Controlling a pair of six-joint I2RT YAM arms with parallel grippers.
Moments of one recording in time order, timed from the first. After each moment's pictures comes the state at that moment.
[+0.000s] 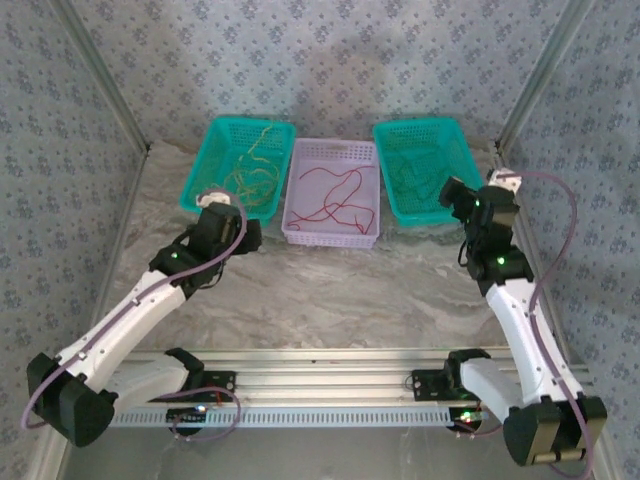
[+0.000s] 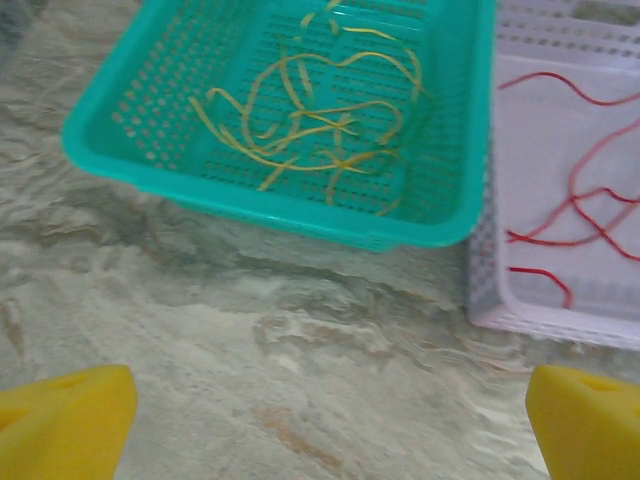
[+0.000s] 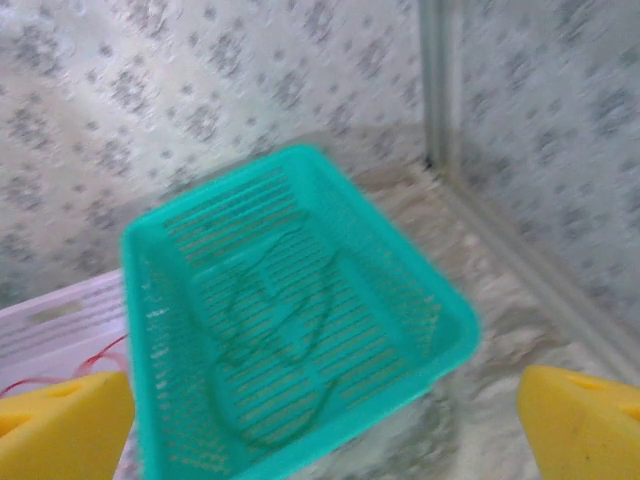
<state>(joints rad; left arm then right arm) -0.57 1.03 0.91 -0.60 -0.47 -0.46 0.09 0.92 0.85 -0.24 0.36 0.31</state>
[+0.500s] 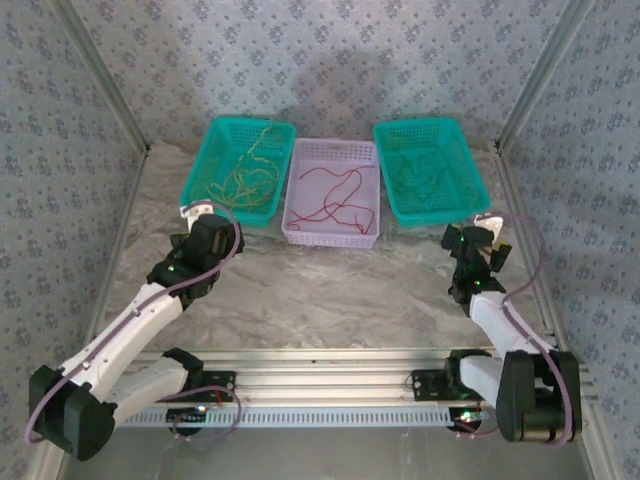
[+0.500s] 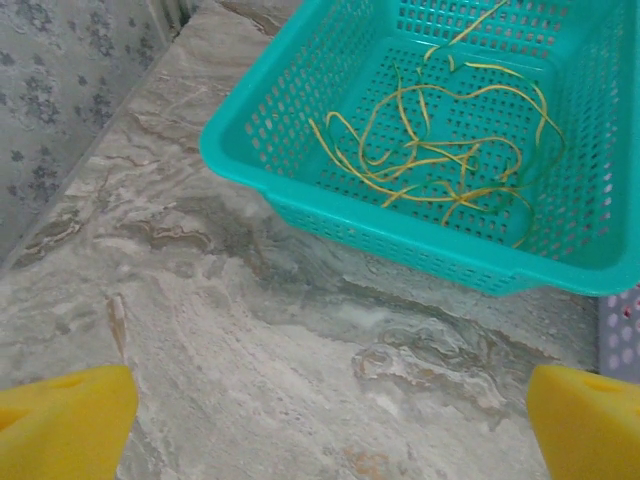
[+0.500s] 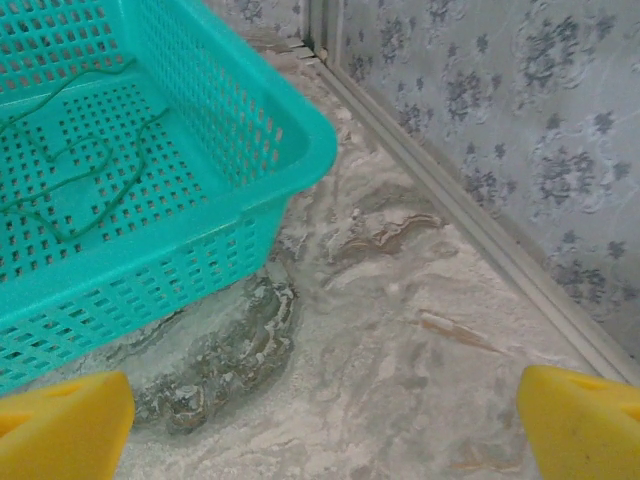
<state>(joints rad) -0.49 0.97 0.76 -0.46 -0.61 -0.43 0.00 1.08 0.40 0.21 0.43 0.16</state>
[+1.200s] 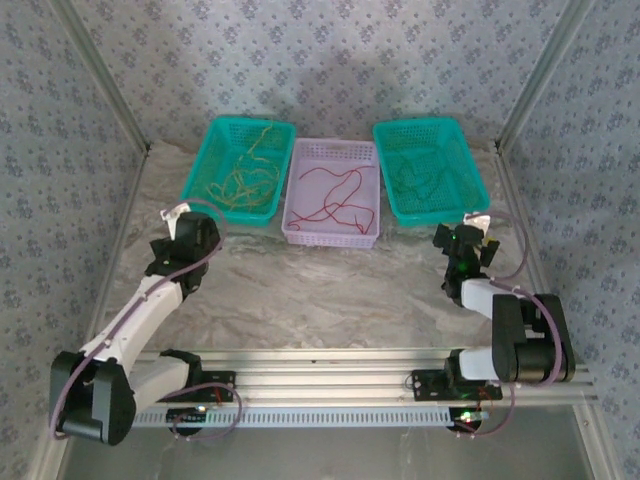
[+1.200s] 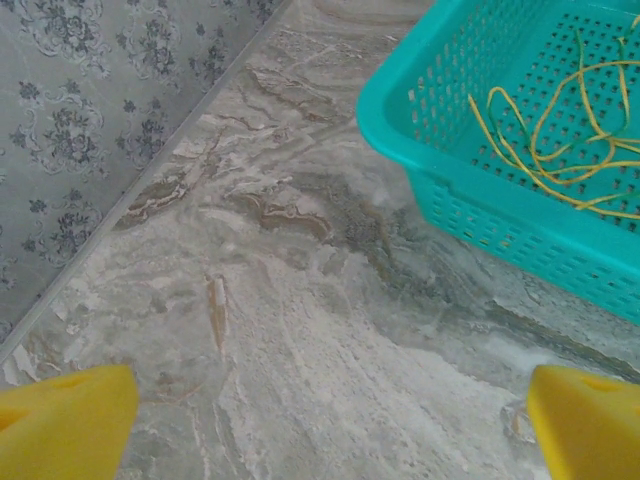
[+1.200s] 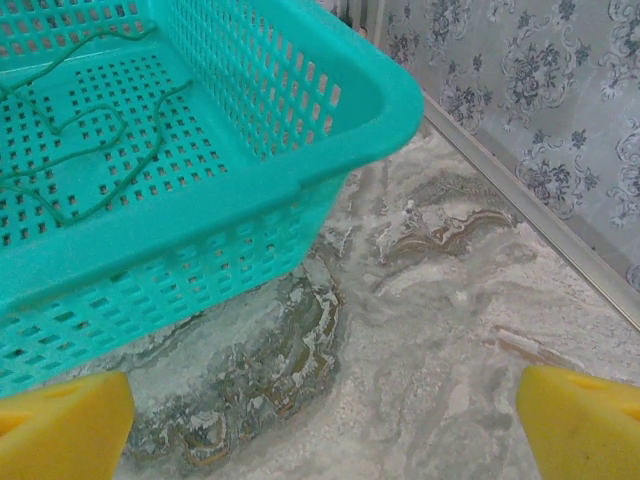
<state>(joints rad) -0.24 1.07 0.67 -0.31 -0.58 -0.37 -0.01 1.36 0.39 0.52 0.39 0.14</state>
